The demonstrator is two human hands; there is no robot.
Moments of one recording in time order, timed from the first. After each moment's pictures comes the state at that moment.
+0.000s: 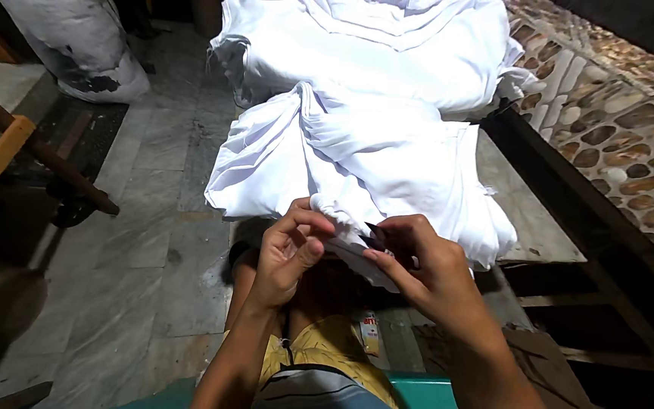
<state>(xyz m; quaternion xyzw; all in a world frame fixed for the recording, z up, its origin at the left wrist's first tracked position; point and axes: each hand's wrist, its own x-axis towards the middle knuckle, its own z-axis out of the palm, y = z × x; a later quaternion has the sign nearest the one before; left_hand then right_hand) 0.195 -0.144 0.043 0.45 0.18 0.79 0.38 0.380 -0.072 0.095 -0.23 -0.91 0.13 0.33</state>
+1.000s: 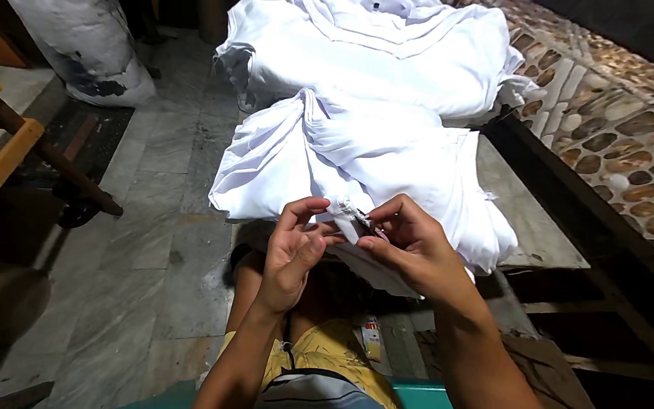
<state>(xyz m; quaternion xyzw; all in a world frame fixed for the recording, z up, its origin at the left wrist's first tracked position) 0.201 -0.147 0.050 0.40 0.16 0.80 0.42 0.360 -0.055 0.100 -0.16 -0.82 0.43 0.34</state>
